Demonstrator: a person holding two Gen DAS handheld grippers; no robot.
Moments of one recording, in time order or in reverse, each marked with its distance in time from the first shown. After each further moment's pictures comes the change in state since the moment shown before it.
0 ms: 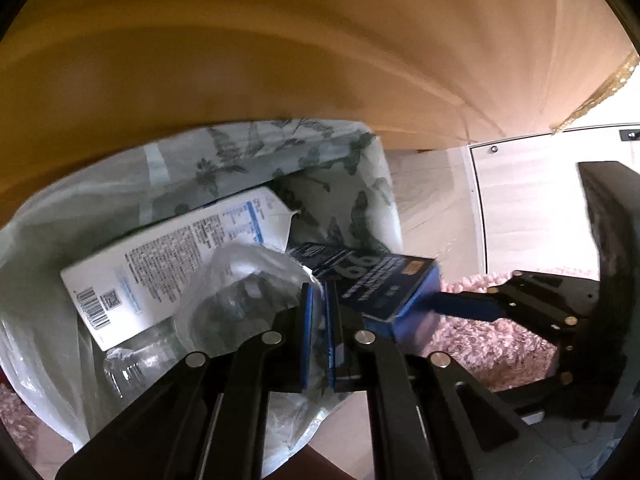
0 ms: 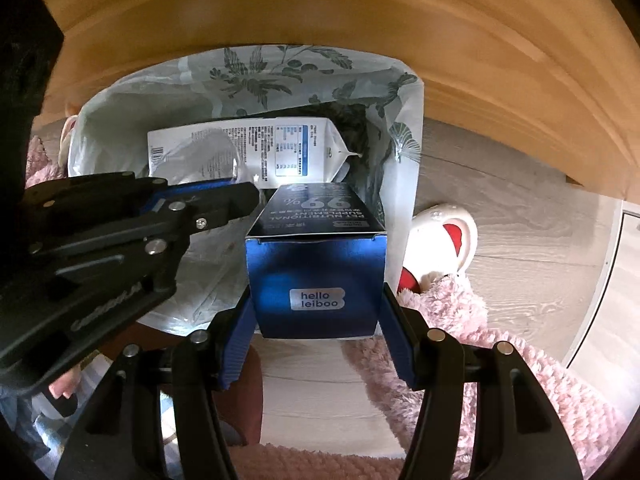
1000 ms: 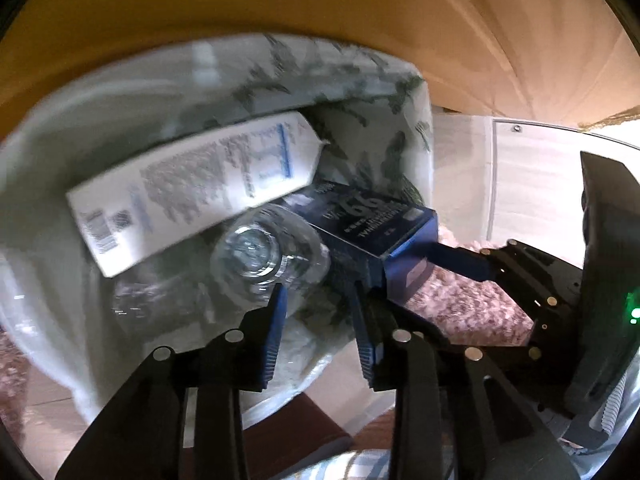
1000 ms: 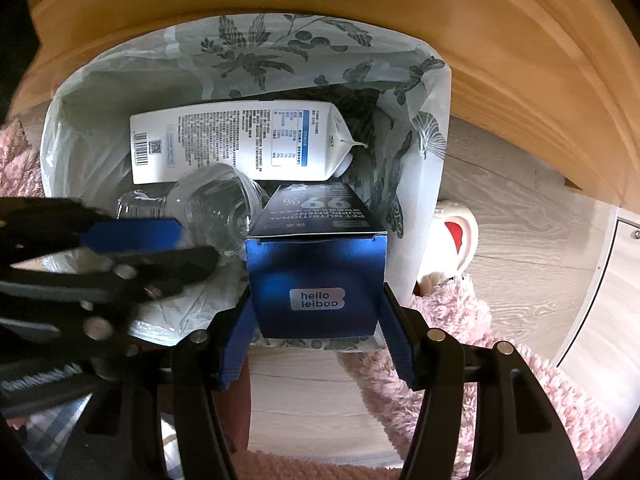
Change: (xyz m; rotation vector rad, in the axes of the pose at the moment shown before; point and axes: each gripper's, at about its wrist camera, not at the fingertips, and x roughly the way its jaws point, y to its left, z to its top) left arm -0.016 0.011 -0.006 -0.124 0.196 0.041; right arm 0.020 0.015 0.006 -0.030 0.036 -0.053
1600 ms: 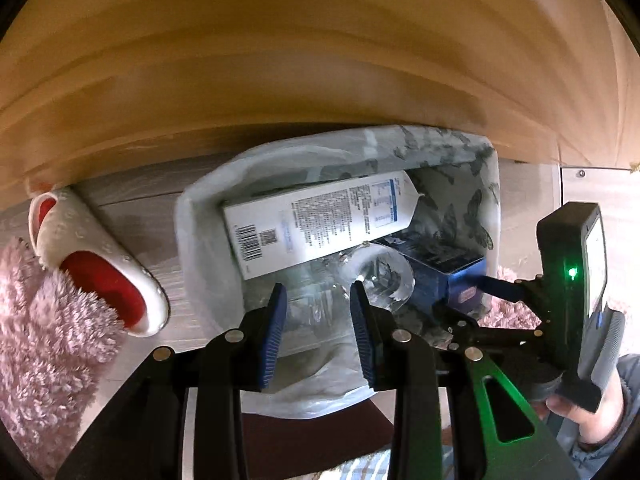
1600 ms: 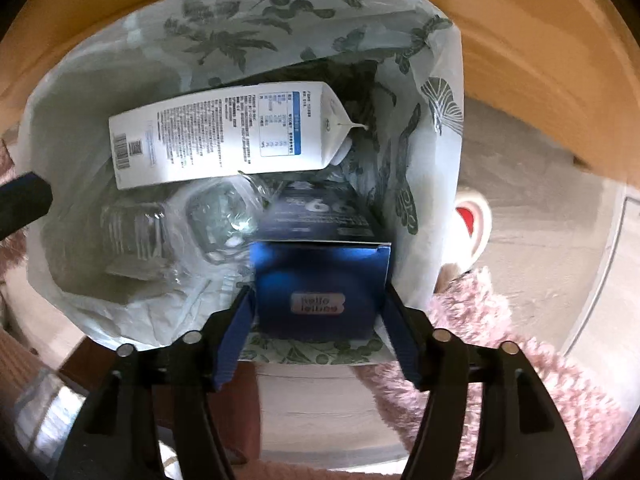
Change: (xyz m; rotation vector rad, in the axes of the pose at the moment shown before) left arm -0.077 0.034 -0.010 -0.091 -0.163 0.281; right arm 0.018 -0.002 0.005 0.075 0.048 0.052
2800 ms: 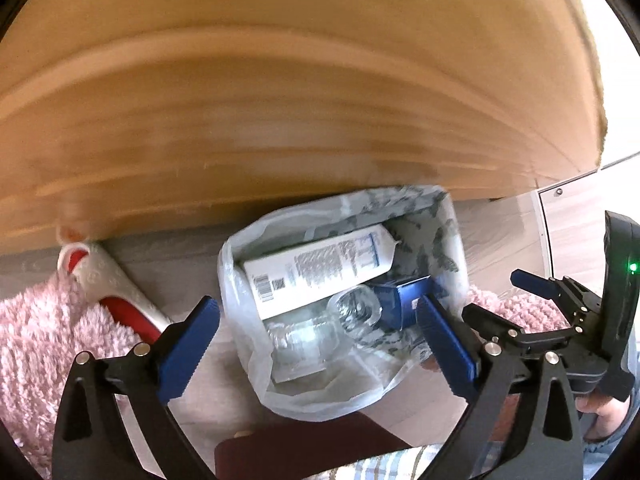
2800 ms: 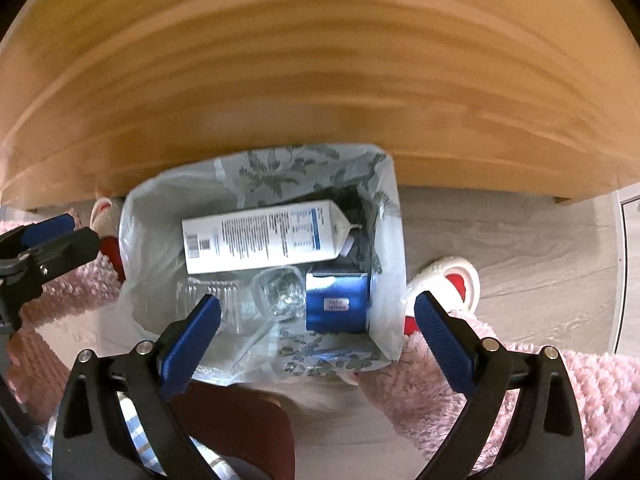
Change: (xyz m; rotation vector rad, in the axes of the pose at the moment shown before) left arm -0.066 -0.014 -0.034 0.101 -0.311 -0.011; right arm -0.098 -0.011 -0.040 0.077 -0.470 0.082
